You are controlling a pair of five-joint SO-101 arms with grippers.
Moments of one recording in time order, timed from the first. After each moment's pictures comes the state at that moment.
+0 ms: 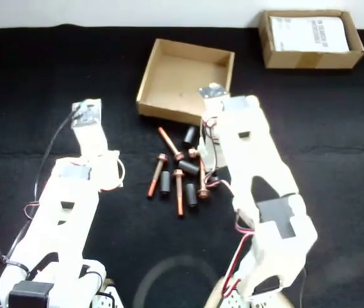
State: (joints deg) left arm -1.6 -28.2 57.9 37.2 15.6; right arm -18.6 16.0 1.9 81.5 3.6
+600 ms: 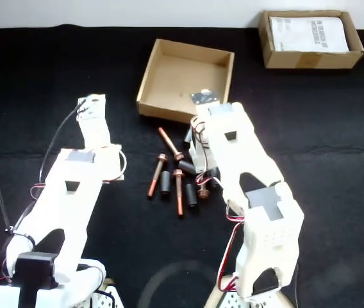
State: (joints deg) left arm -2.2 -15.3 50.1 38.4 15.3; right arm -21.0 23.0 1.4 75.6 0.9
